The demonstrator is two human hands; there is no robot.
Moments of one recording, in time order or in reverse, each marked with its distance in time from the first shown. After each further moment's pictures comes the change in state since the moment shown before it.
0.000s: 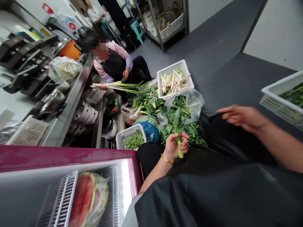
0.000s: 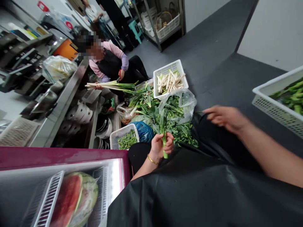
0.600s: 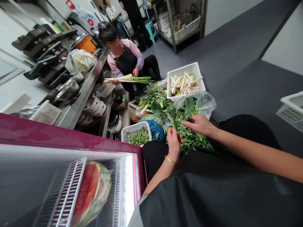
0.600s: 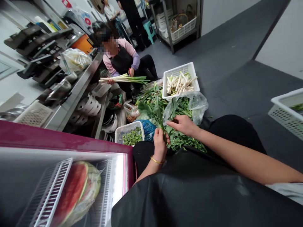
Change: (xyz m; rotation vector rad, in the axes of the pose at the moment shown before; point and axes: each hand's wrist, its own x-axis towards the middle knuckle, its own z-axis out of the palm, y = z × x) left_hand -0.010 -0.002 -0.015 0.314 0.622 0.684; right_hand 0.021 -0.062 0.138 -0.052 -0.355 0.005
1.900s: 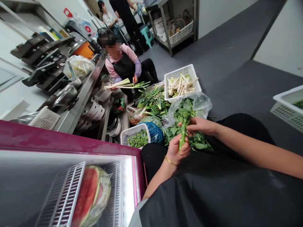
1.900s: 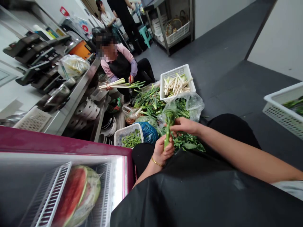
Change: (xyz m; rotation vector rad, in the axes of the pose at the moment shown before) left_hand -0.007 0.009 -0.009 -0.355 -0.615 -0.598; right_hand -0.009 0.007 -0.034 0.131 -0.441 -0.009
